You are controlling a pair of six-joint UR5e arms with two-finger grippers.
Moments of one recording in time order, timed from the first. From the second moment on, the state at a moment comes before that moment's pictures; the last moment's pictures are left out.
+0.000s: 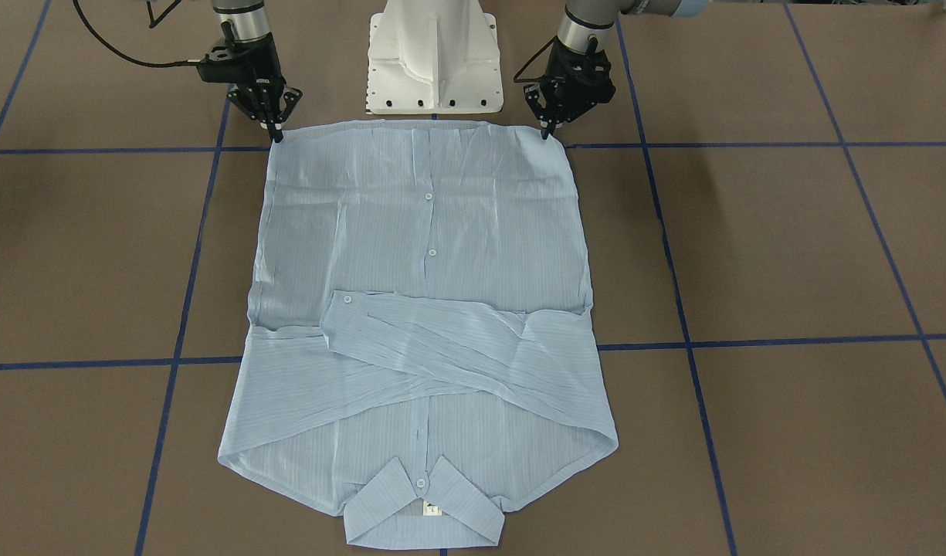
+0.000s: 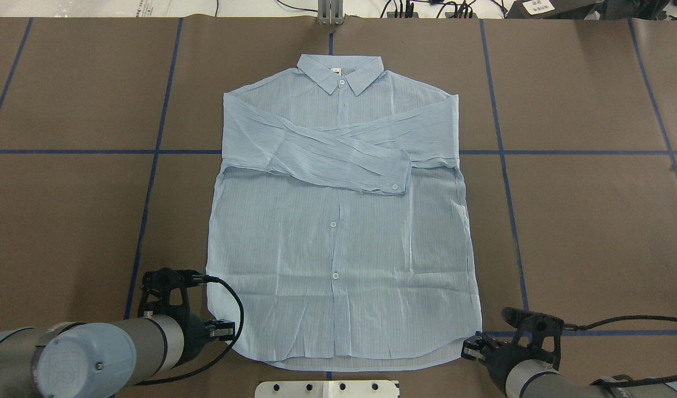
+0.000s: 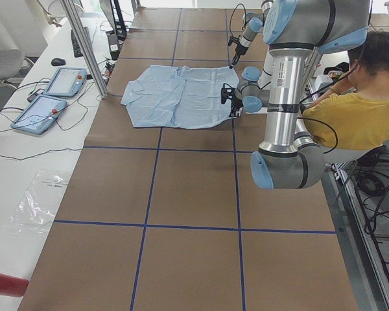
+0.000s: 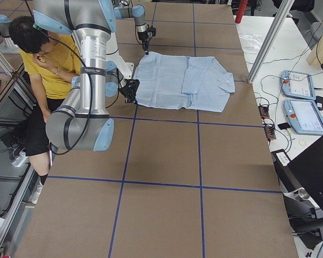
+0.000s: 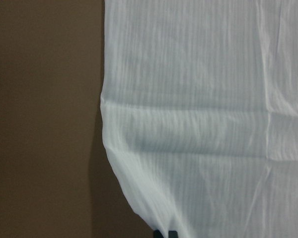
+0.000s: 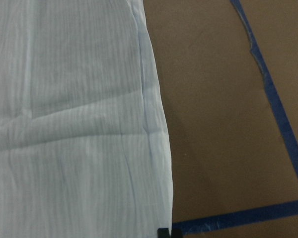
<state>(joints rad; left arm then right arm) -0.13 -1.70 -2.17 -1.84 -1.50 -1.50 -0.09 -1.69 2.23 -1.35 1.15 1.84</state>
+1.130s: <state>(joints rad) -0.43 -1.97 -2.43 -1.23 -1.78 -1.22 0.24 -1.37 2.67 -2.00 1.51 1.74</state>
